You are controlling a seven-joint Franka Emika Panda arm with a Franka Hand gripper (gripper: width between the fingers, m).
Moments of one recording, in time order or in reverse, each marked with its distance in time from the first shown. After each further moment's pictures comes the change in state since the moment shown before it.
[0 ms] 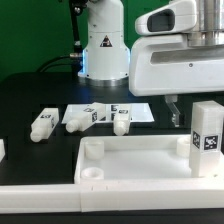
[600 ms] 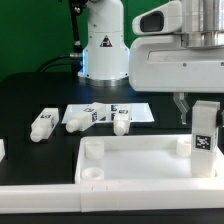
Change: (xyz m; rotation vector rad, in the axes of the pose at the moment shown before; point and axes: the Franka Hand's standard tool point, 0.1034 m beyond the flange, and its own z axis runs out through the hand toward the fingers) arm 0.000 0.002 0.000 -0.011 -0.008 0.507
